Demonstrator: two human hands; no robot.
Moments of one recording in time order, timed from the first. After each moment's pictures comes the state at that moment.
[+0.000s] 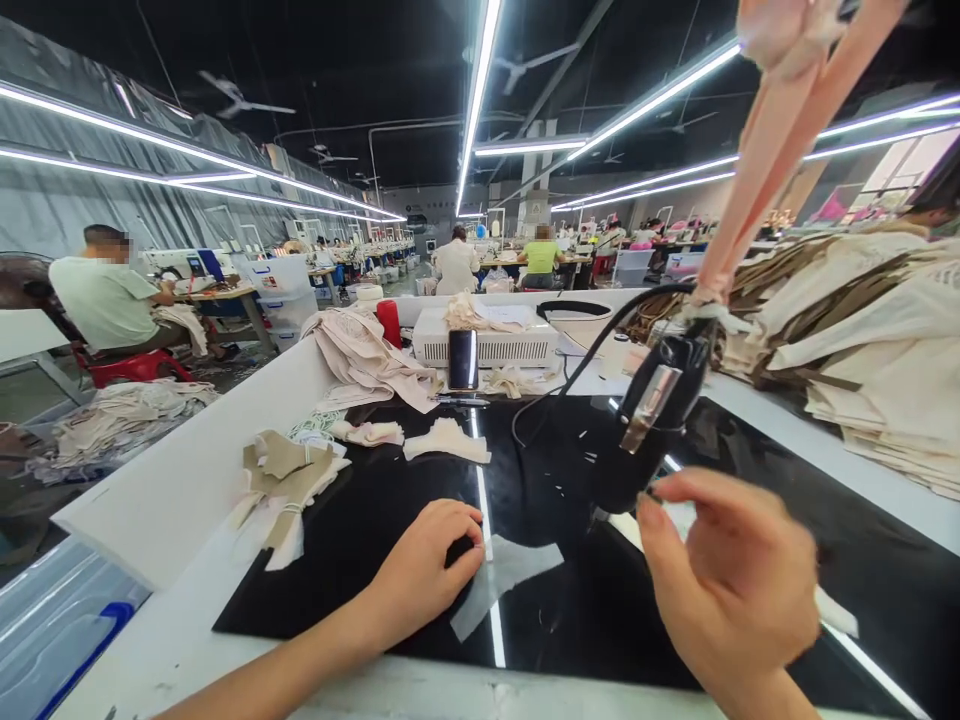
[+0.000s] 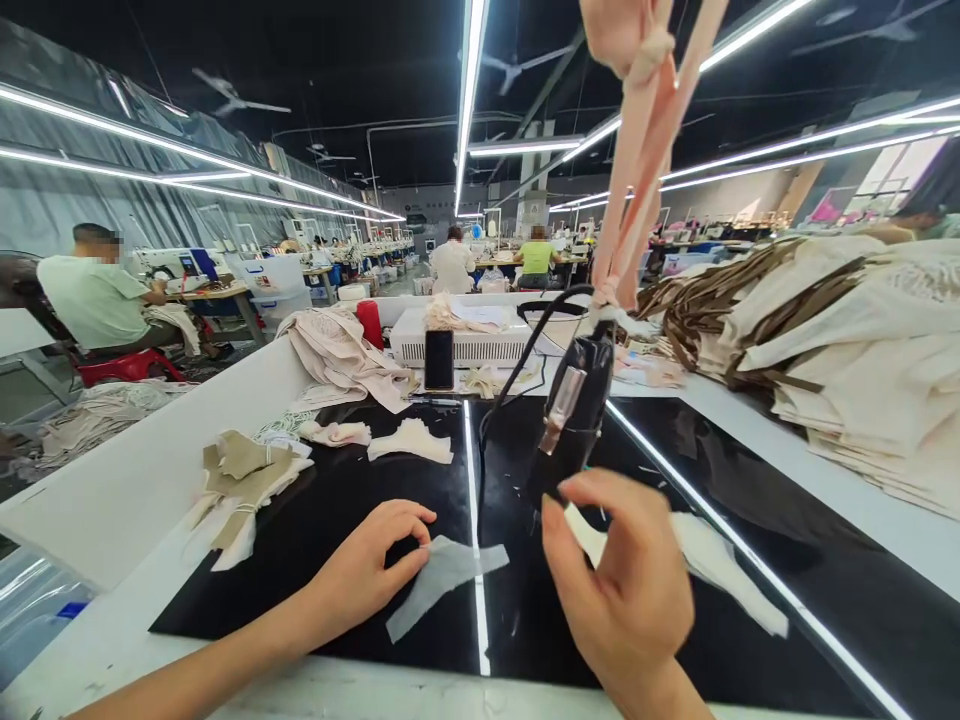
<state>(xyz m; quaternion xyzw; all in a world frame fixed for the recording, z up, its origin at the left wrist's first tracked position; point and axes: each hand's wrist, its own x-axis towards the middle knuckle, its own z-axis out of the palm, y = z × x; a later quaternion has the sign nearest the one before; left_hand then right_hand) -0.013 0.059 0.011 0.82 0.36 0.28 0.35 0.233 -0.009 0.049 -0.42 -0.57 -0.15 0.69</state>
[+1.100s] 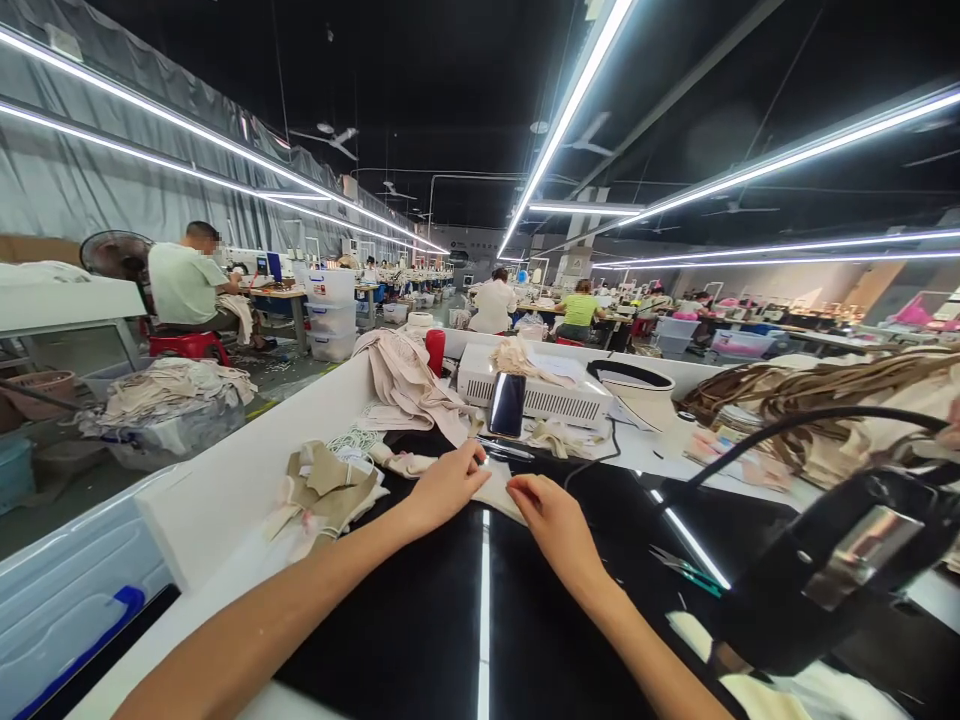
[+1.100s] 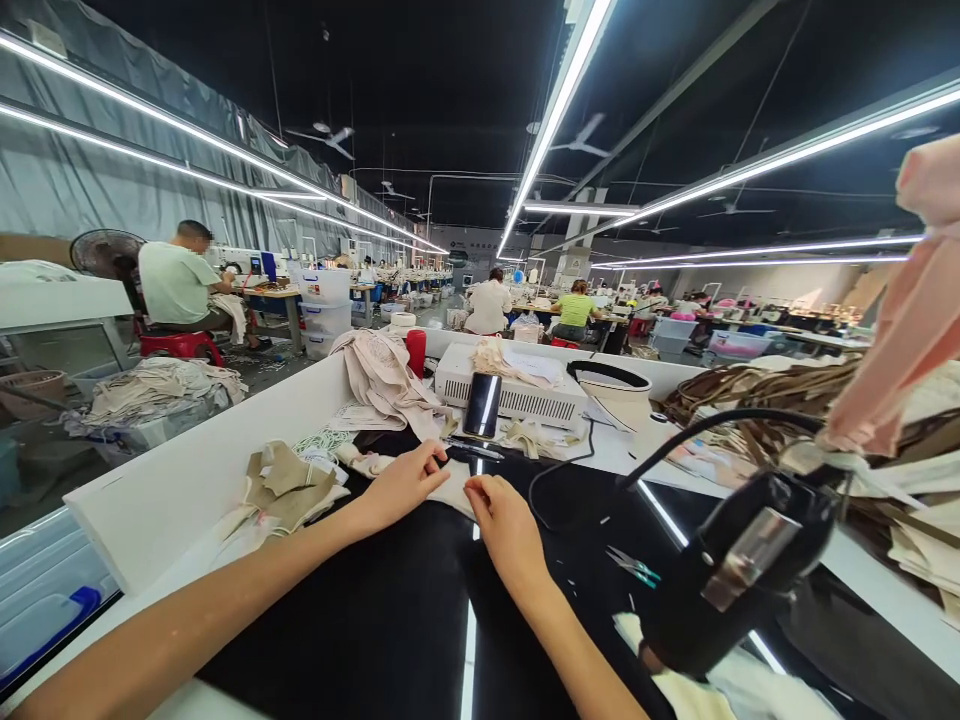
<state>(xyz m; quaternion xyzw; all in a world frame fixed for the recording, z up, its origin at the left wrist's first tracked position) -0.010 0.189 0.039 0.78 0.44 0.32 0.30 0.187 0.141 0.011 -0.58 -0.73 0.07 0.36</state>
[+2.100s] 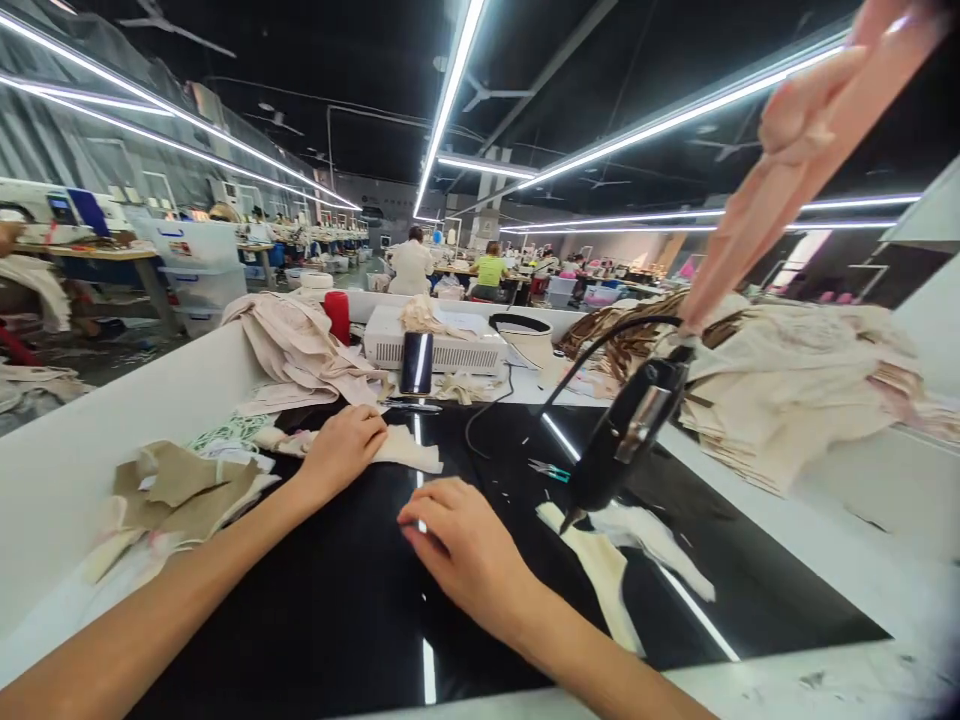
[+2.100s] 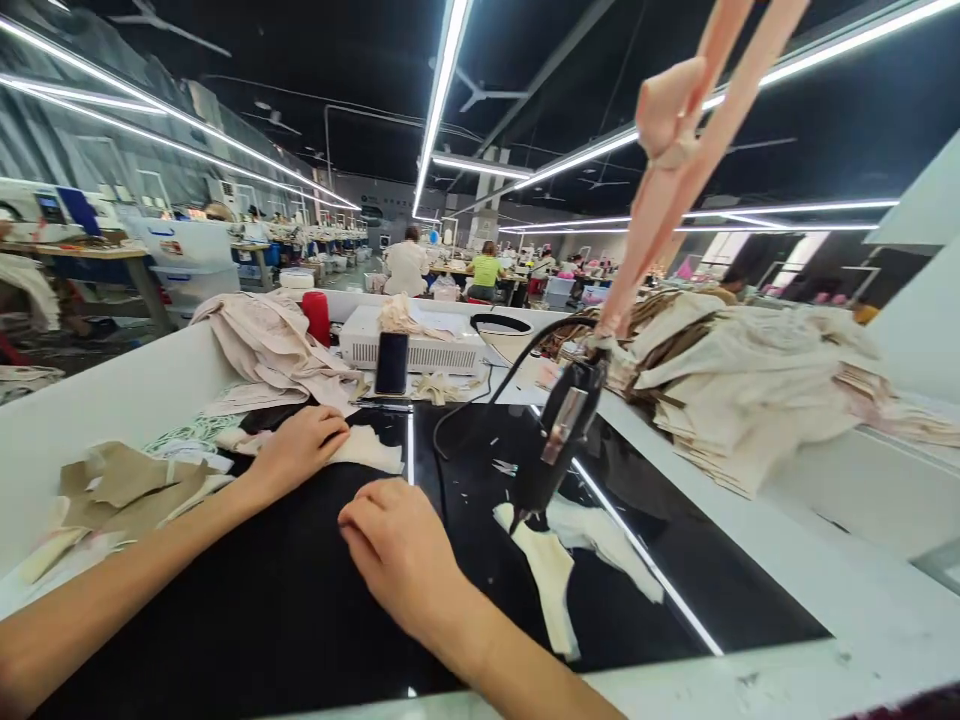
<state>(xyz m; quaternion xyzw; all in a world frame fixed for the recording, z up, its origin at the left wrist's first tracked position) -0.023 0.213 0.036 0.89 0.39 0.21 -0.05 0.160 0.040 0.043 -0.50 -0.81 0.02 0.30</state>
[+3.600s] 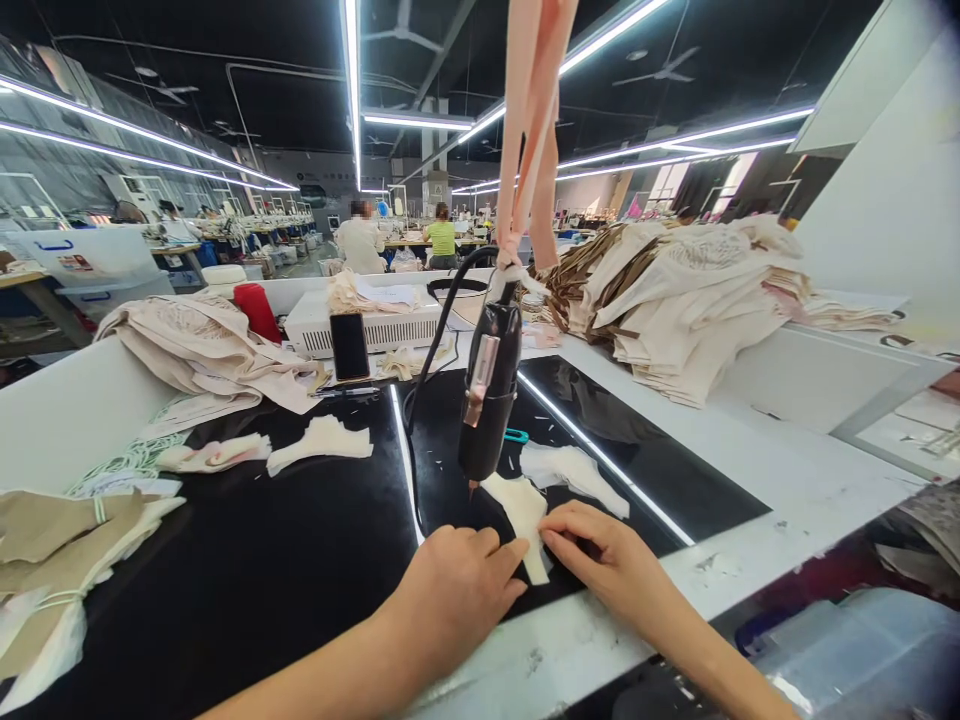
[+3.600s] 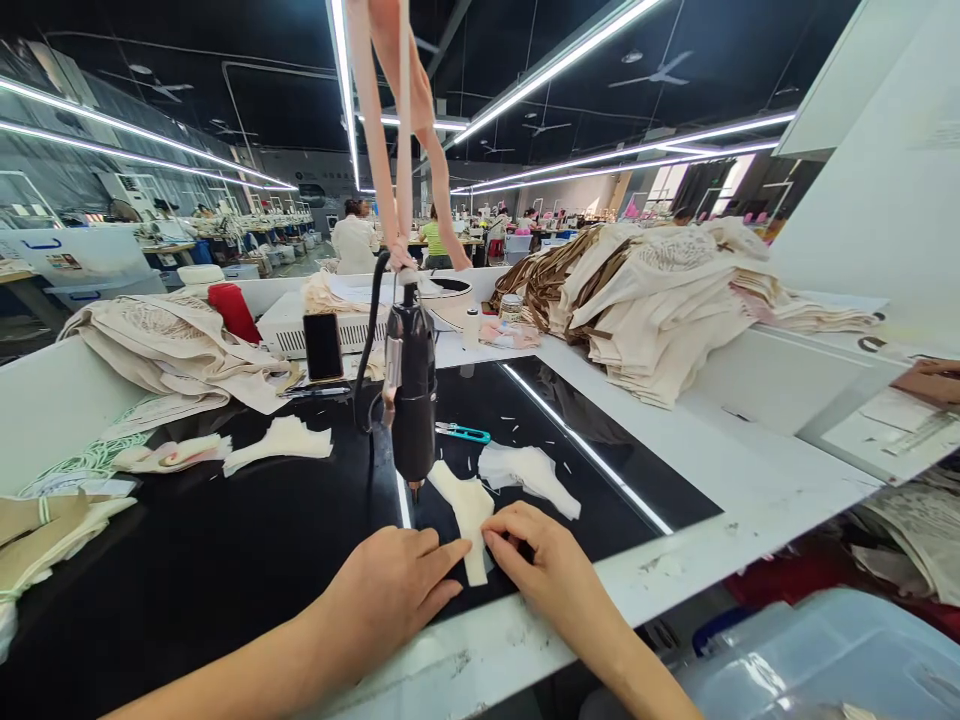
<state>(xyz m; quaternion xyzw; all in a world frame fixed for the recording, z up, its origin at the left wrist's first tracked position) 0.116 0.016 0.011 0.99 0.16 0.03 0.05 0.320 -0.082 0.002 -0.69 -0.59 0.19 0.38</state>
